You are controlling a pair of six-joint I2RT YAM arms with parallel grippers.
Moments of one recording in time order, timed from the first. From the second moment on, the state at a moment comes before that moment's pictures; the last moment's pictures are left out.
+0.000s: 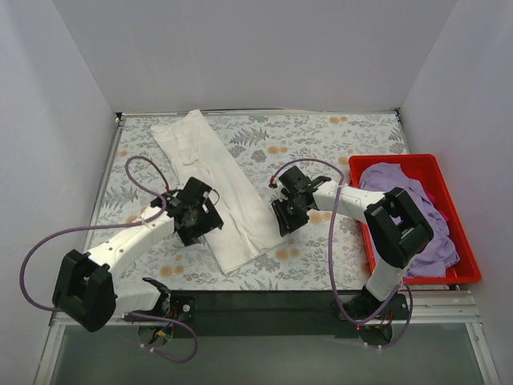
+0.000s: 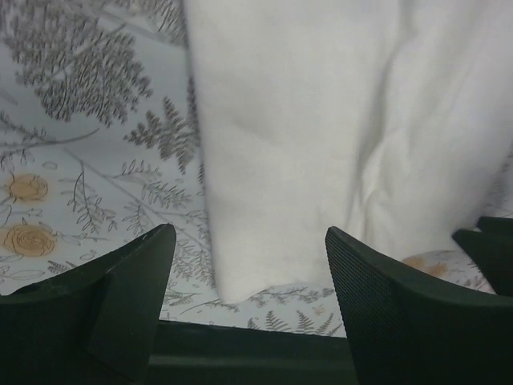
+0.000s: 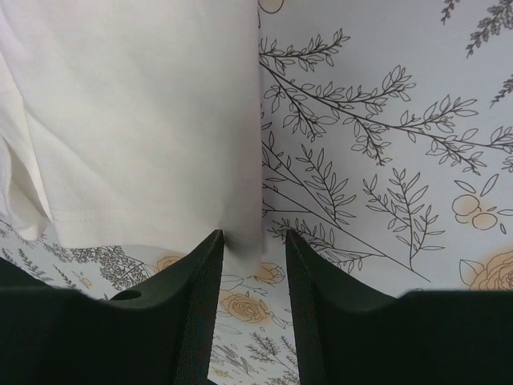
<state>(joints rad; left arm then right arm) -0.53 1.20 0.77 -0.79 -0.10 -1.04 0.69 1.73 1.05 -0.56 -0.24 0.21</state>
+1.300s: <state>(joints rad) -0.23 2.40 1.95 -0.43 -0.37 -0.42 0.70 1.72 1.00 -0.50 -0.30 0.23</state>
